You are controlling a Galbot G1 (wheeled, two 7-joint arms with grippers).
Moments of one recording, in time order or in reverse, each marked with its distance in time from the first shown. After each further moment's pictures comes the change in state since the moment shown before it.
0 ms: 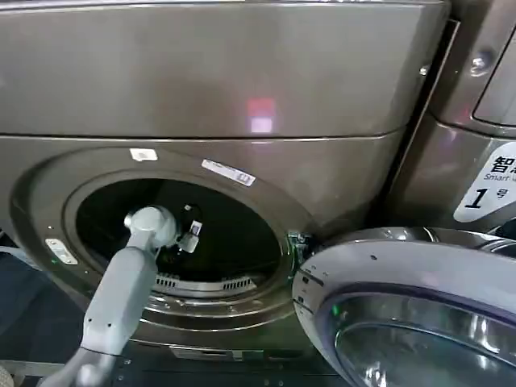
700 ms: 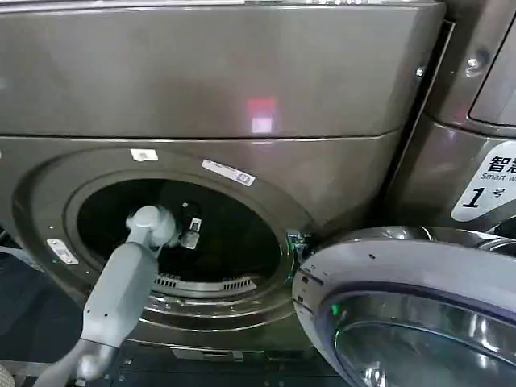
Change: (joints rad) left arm -0.011 0.007 -0.006 0.025 -0.150 0.058 -0.008; right arm 0.008 0.000 -0.018 -0.007 -0.009 0.004 -0.001
